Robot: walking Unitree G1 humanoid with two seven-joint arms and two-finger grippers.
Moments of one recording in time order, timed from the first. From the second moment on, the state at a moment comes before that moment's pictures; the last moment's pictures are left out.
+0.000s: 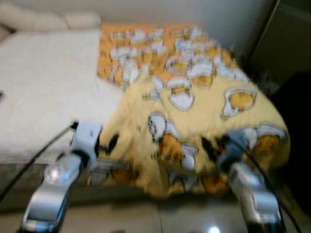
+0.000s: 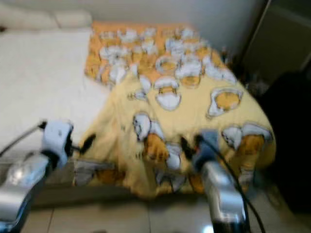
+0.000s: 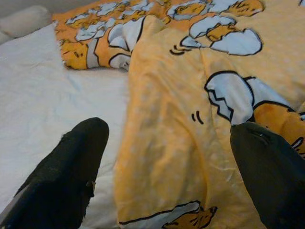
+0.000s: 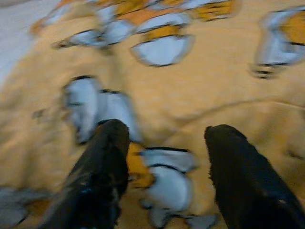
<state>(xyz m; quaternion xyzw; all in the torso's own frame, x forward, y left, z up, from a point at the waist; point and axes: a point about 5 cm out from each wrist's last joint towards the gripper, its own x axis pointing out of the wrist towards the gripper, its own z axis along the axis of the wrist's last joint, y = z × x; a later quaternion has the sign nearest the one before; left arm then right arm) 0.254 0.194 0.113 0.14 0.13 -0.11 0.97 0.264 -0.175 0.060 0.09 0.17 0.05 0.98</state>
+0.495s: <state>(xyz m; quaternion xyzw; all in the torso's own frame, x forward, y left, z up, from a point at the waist) 0.251 0.202 0.097 0.11 0.14 -0.04 0.98 0.269 -0.162 0.069 0.03 0.11 0.06 0.99</state>
